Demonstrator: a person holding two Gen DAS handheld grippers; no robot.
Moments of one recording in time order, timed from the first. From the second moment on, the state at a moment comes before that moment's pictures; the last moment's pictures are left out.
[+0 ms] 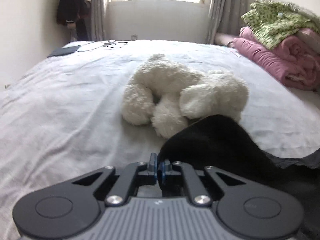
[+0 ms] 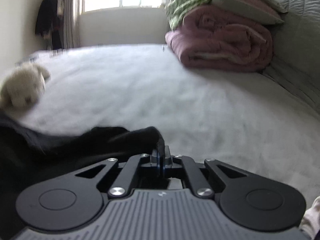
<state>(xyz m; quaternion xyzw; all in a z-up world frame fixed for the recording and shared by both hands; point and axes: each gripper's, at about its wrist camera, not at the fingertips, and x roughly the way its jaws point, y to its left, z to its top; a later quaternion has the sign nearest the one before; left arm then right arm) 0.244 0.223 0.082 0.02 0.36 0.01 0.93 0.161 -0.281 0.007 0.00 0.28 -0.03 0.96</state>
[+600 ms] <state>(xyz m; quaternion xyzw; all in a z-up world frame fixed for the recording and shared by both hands) 0.206 0.233 0.063 -0.02 0.35 0.05 0.94 0.159 -0.235 0.008 -0.05 0.27 0.07 0.96</state>
